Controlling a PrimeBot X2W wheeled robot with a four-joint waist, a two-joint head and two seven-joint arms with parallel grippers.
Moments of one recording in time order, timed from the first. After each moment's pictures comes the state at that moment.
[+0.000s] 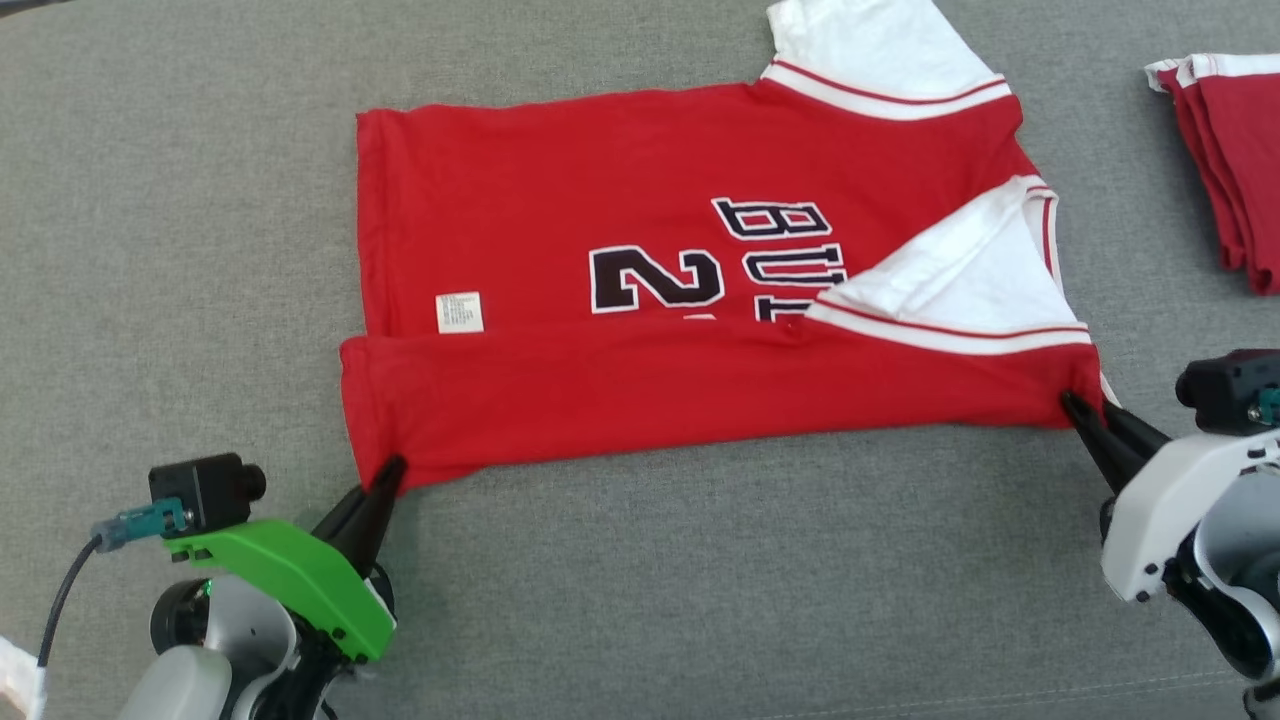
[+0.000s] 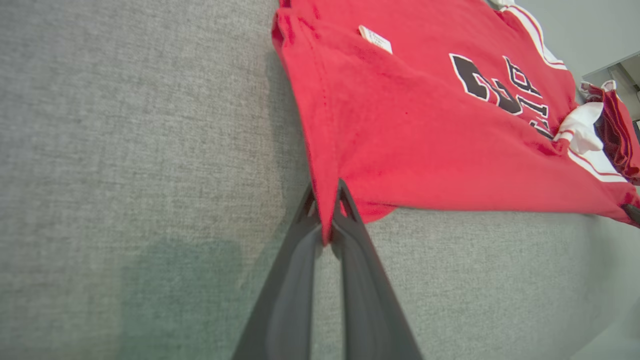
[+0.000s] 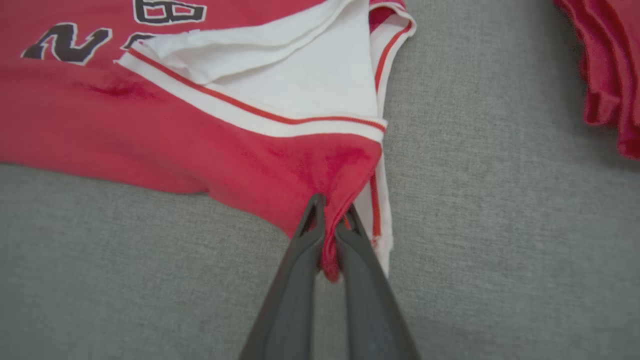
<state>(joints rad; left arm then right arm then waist) -0.16 0.37 -0.34 0.06 -0.93 0.02 0.23 -0.12 -0.44 0.07 -0.03 0.44 0.13 0.39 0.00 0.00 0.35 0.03</state>
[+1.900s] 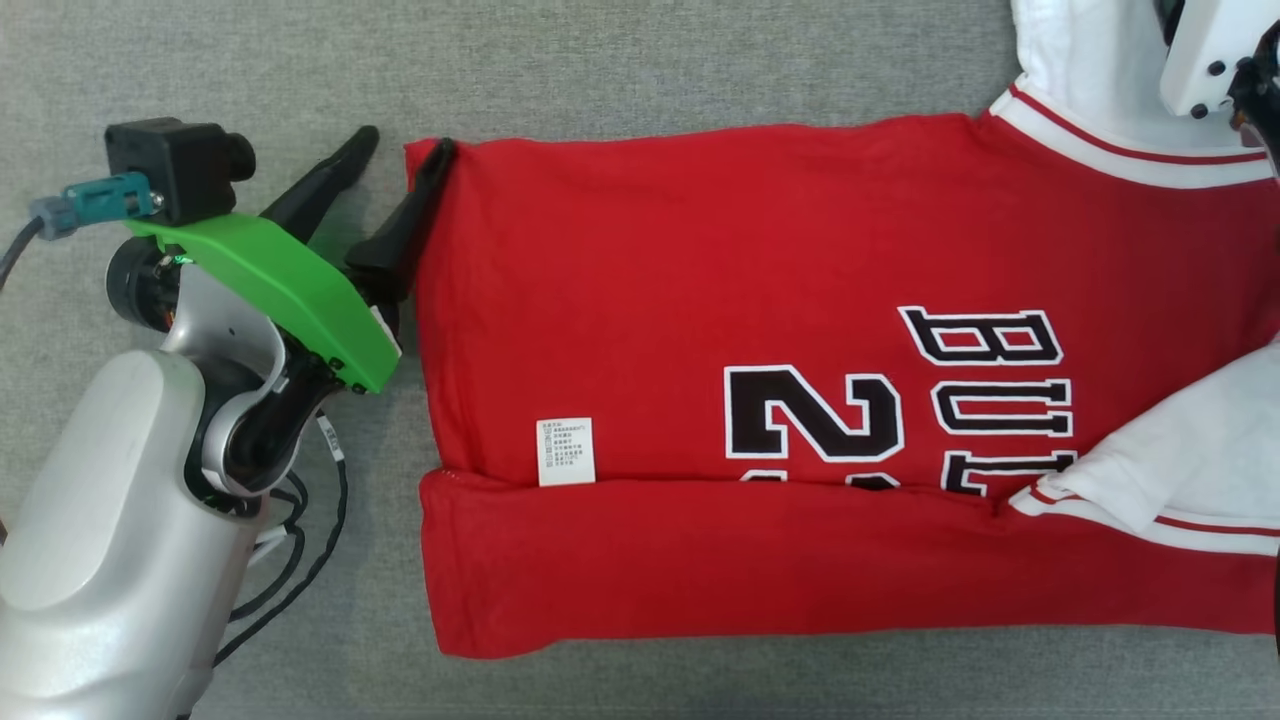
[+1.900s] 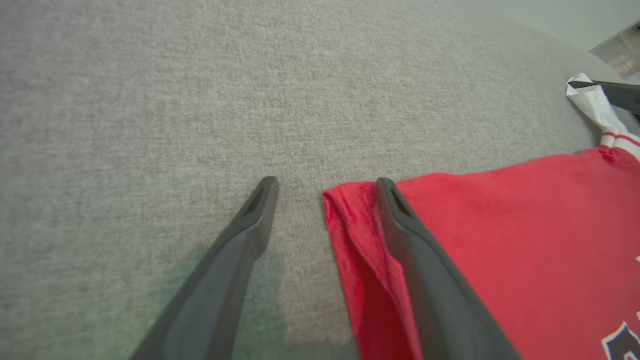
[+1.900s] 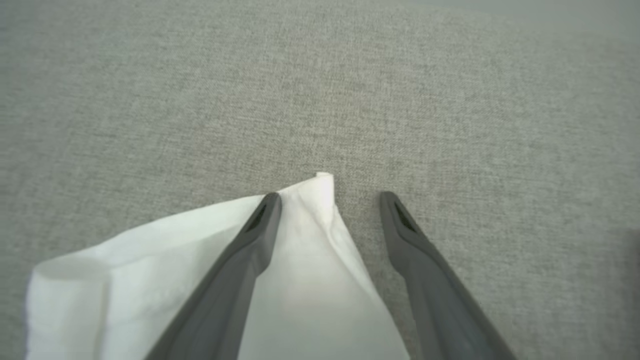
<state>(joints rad) -0.65 0.37 -0.42 0.14 -0.86 -0.08 0.28 -0.95 -0.34 0.03 0.35 0.22 0.13 0.69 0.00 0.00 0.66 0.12</state>
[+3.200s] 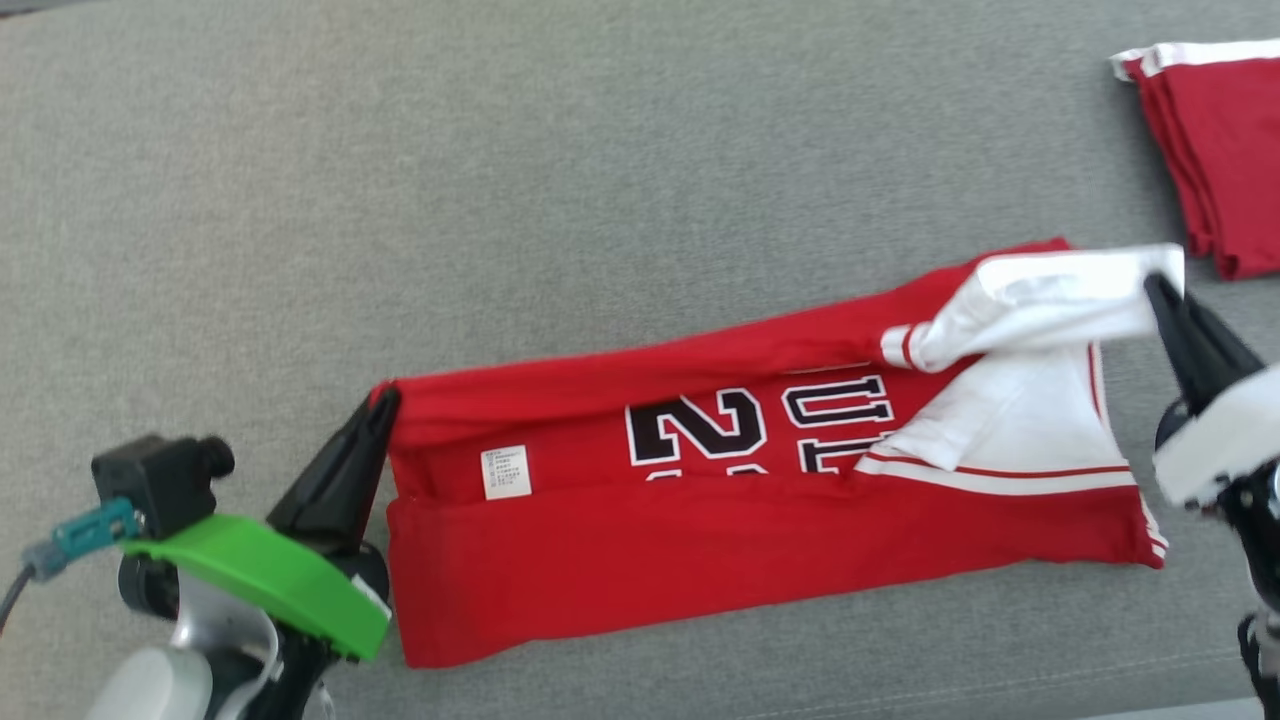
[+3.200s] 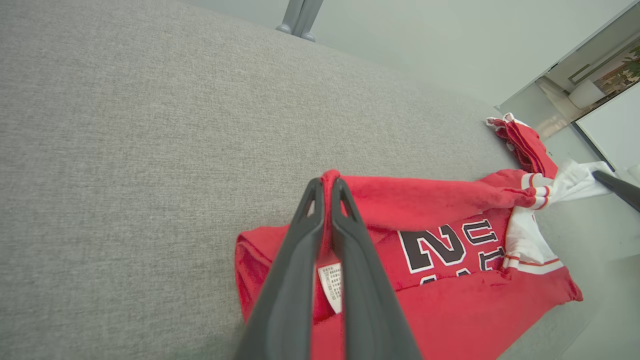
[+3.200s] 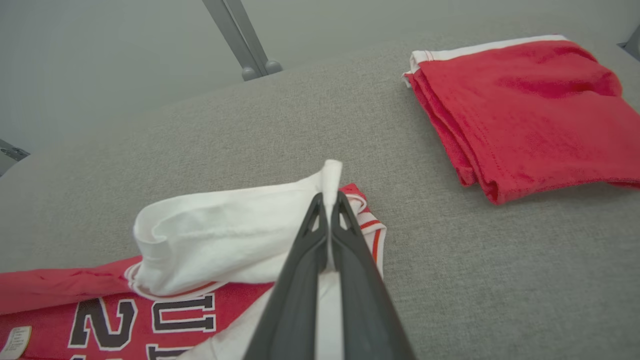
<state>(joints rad) -0.15 0.45 -0.36 -0.18 -0.90 0.04 0.12 -0.20 -0.22 -0.20 -0.16 0.49 0.13 0.48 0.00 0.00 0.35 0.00</state>
